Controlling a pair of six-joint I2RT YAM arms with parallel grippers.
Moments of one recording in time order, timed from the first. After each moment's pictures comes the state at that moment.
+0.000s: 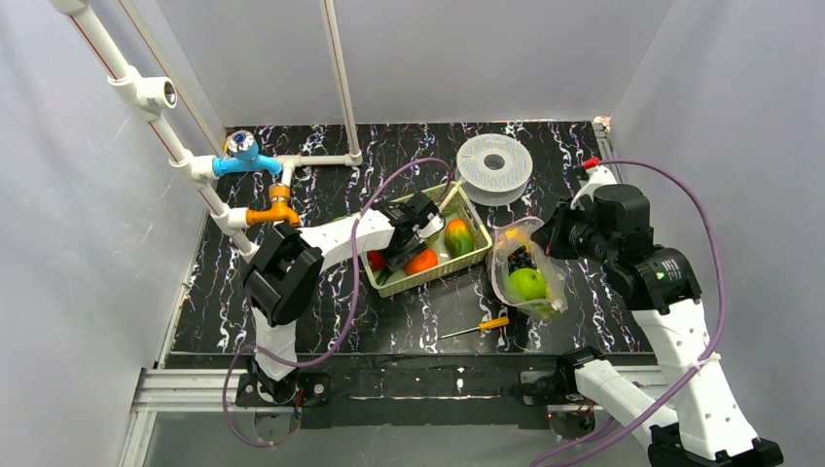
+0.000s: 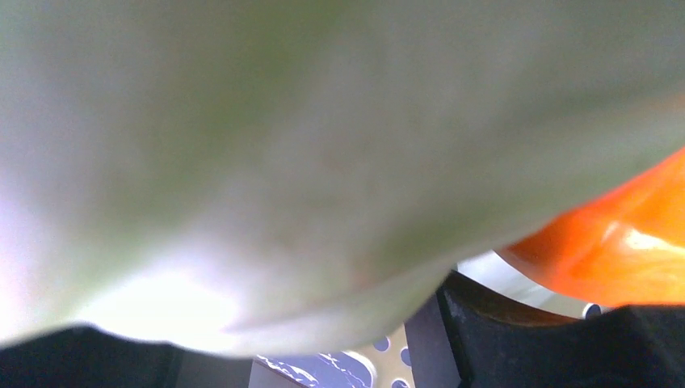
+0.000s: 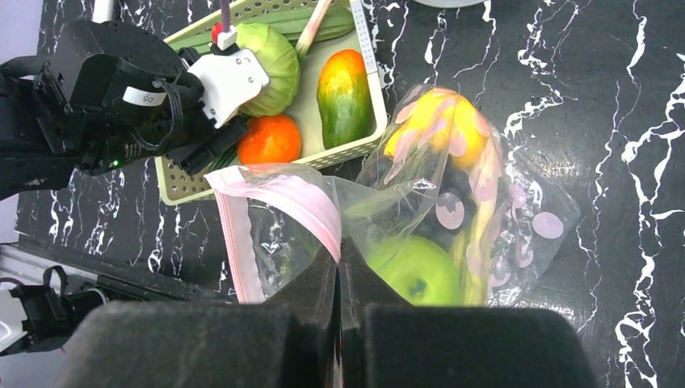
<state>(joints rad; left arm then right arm) -0.78 1.89 1.34 -0.76 -0.36 0.25 0.34 0.83 1.20 -0.95 -0.10 0.39</state>
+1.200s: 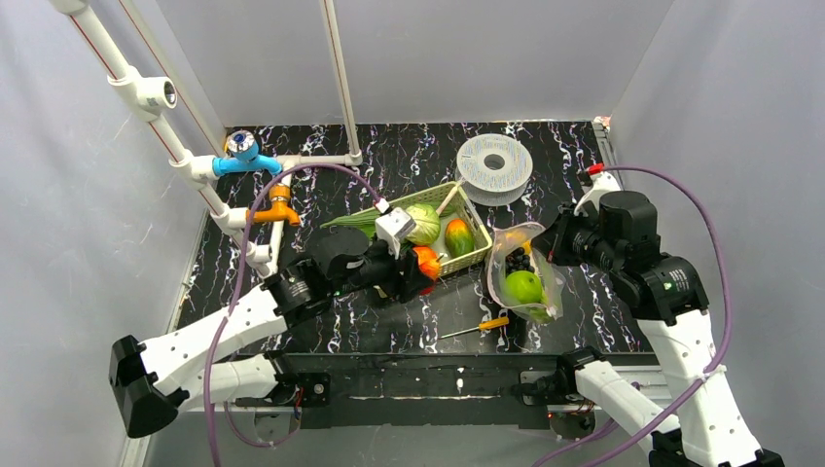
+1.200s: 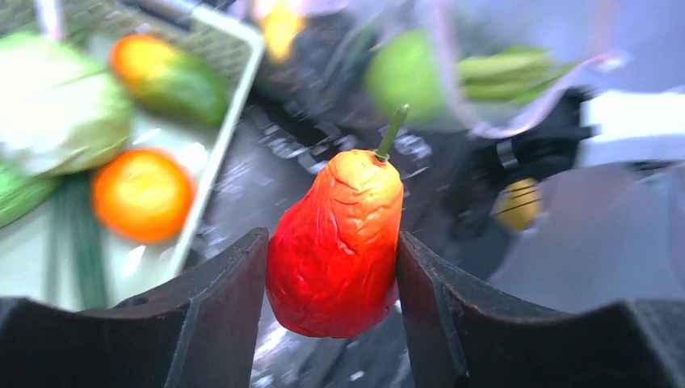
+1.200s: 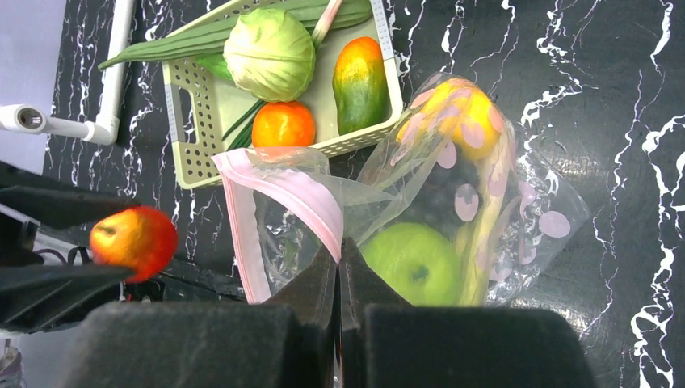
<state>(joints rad) -0.96 1.00 0.86 -0.27 0.11 -0.28 0.34 0.79 1.20 -0.98 -0.14 0.40</state>
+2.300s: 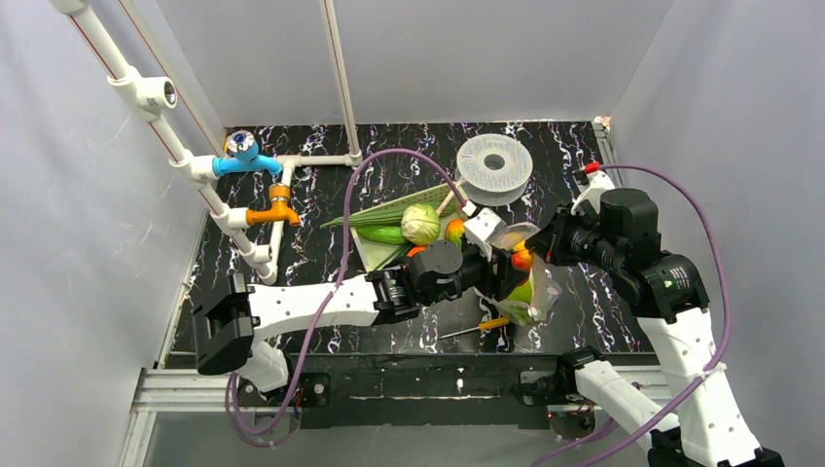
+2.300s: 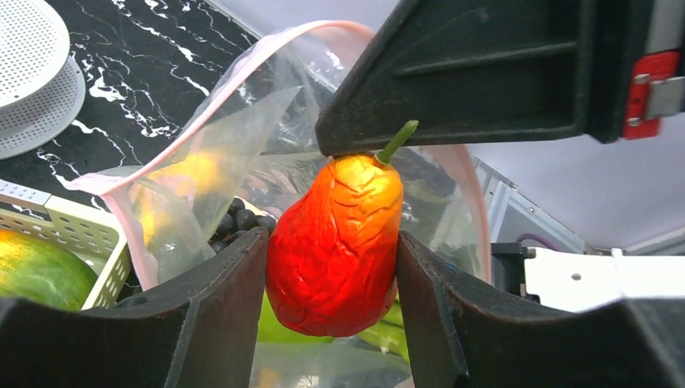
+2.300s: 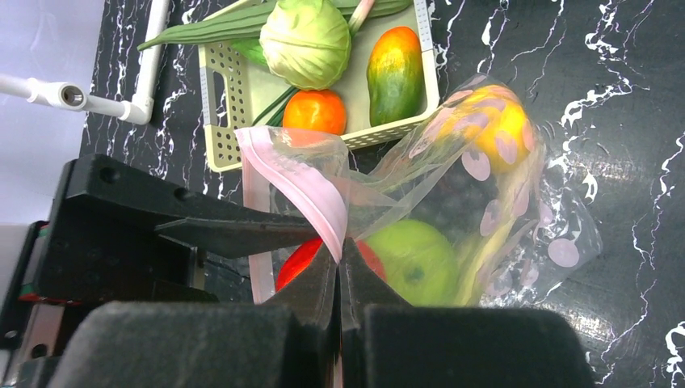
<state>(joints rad) -1.25 1.51 1.10 0.27 -0.18 -0.35 0.34 0.81 1.22 -0.98 -0.23 0.41</state>
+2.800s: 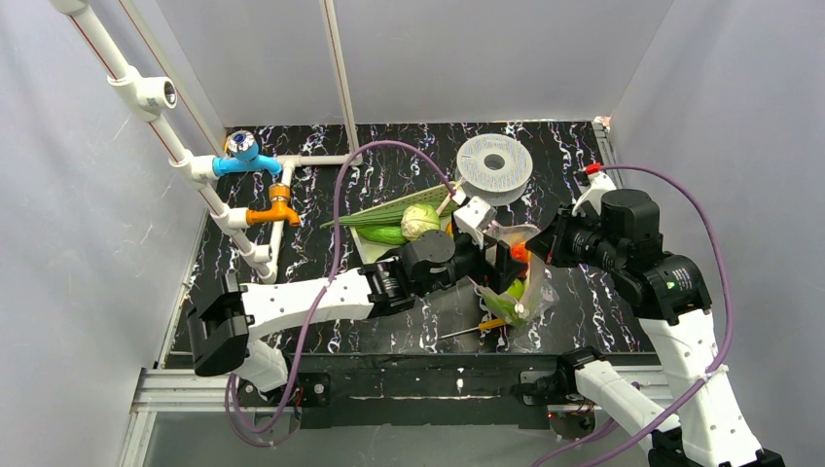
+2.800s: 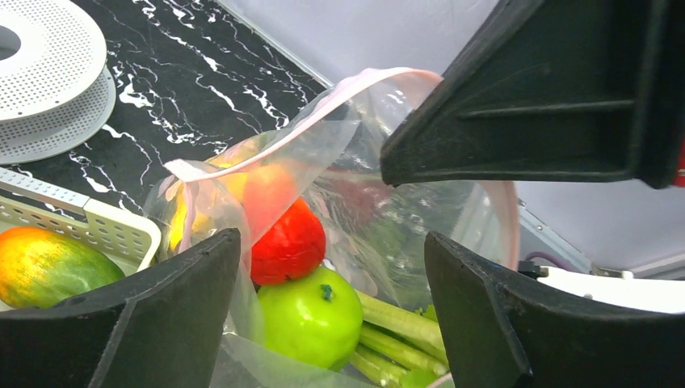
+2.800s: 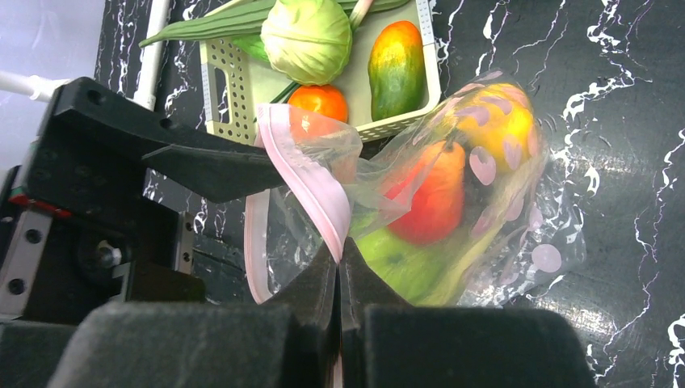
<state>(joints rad) -1.21 1.50 1.11 0.27 -0.17 -0.37 0.34 0.80 1.23 -1.00 -0.23 0.42</state>
